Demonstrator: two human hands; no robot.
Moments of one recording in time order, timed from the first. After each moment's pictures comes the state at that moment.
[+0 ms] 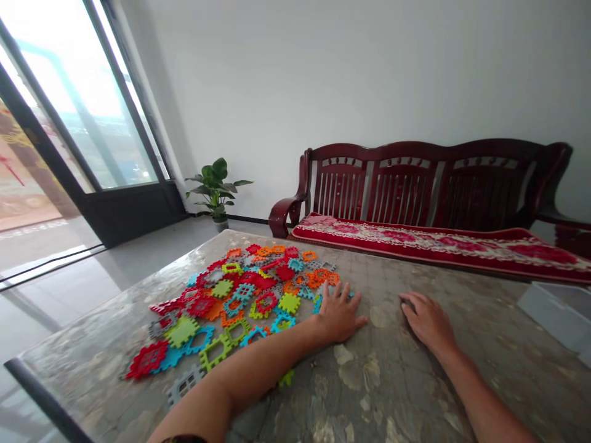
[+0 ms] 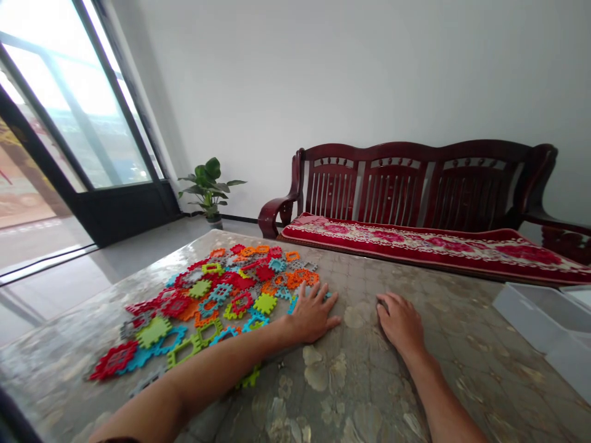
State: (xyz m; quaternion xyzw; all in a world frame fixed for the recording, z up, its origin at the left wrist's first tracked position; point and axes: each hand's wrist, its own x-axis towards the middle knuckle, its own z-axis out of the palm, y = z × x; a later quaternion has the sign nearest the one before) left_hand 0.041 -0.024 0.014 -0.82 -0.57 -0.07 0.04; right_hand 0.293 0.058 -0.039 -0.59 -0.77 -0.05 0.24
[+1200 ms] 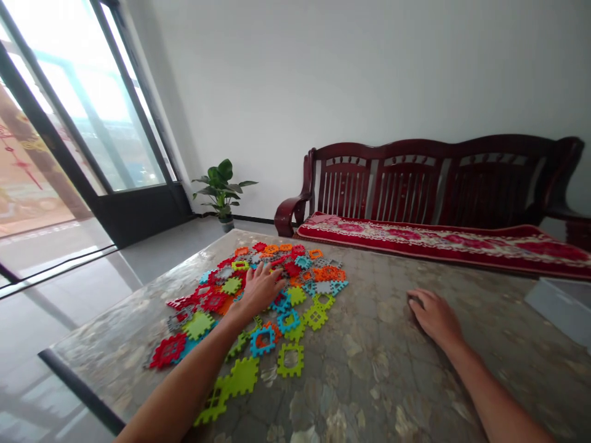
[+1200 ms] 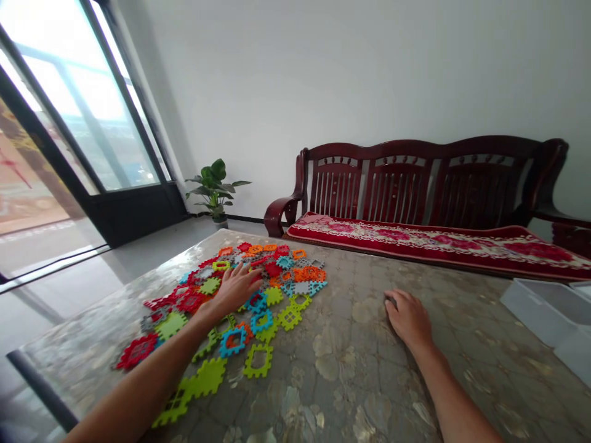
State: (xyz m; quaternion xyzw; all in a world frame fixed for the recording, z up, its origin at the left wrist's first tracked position) left_hand -0.145 -0.067 0.053 -0.63 -0.77 -0.10 0.06; right_hand 0.298 0.063 -0.045 -0.58 -0.77 -0.04 0.26
